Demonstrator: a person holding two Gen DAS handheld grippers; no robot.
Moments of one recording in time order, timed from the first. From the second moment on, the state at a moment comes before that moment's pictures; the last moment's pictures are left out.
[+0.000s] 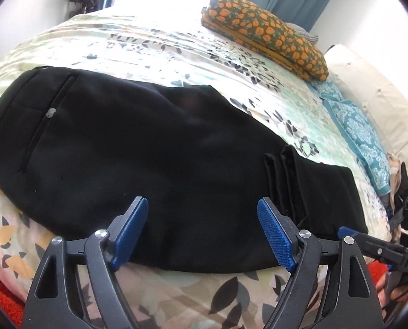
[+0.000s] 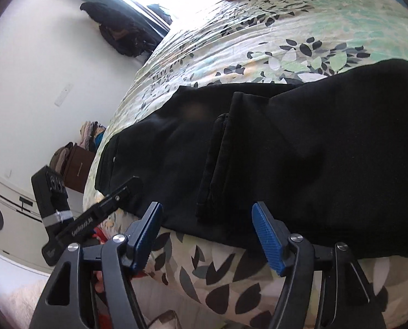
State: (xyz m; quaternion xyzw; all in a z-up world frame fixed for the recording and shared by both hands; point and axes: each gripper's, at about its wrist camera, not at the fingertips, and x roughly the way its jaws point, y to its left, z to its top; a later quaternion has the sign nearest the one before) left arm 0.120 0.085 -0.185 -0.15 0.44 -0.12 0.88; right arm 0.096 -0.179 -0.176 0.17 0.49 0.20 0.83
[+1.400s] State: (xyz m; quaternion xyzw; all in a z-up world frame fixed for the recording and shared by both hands) left arm 0.127 0.013 -0.171 -0.10 0.46 -0.16 0.87; right arm 0.075 -0.280 -0.204 0.04 0.47 -0.04 0.88
